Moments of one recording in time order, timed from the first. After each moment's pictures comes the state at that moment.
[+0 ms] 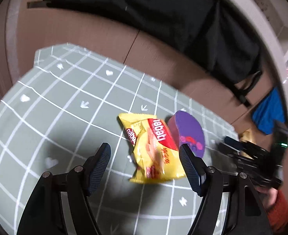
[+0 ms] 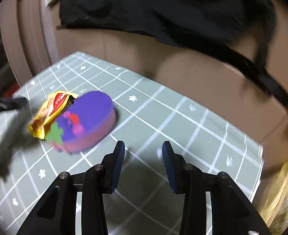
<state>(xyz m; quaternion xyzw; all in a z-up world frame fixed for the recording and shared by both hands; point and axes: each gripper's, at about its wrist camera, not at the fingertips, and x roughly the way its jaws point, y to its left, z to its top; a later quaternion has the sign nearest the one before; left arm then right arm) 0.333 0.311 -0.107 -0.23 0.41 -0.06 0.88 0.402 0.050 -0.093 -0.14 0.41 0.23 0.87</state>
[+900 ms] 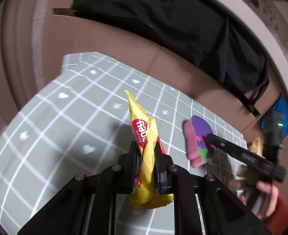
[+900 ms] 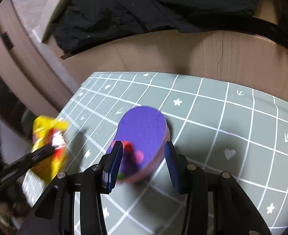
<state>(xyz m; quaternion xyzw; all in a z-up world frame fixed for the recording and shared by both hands) 0.276 0.345 -0.086 -0.24 0.38 0.00 0.89 0.415 0.110 -0.103 0.04 0.46 0.26 0.85</state>
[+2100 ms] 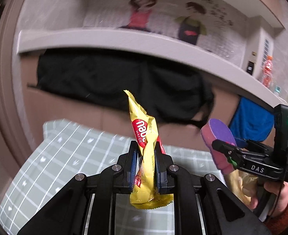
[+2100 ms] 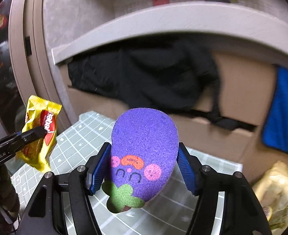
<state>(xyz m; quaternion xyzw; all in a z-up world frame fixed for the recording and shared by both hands) 0.262 0.212 0.039 -0.11 0.23 -0.03 0.97 0.363 0.000 0.025 -0.03 0.29 0.25 0.92</state>
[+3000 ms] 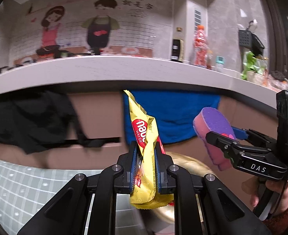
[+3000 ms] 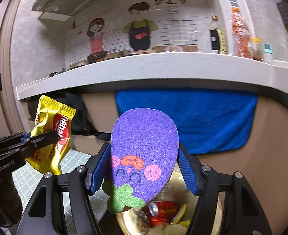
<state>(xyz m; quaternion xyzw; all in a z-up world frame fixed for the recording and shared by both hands) 0.304 -0.070 0.085 -0.02 0.20 -0.21 0.96 0.306 -0.263 0.082 0.01 0.21 0.10 0.97</state>
